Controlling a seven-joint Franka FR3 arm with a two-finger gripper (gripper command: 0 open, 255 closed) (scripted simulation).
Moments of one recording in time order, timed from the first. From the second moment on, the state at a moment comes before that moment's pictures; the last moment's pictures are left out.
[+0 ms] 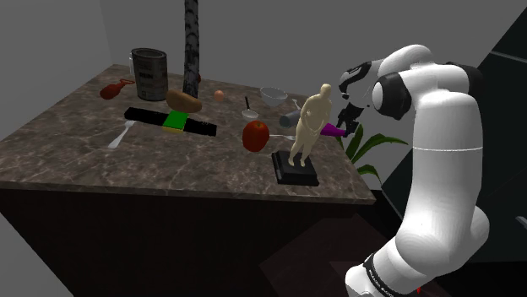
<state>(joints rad) -0.17 0.61 -0.71 -1.62 0.48 2.05 -2.02</state>
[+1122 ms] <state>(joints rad) -0.18 0.63 -0.69 -1.64 0.50 2.09 -2.03</state>
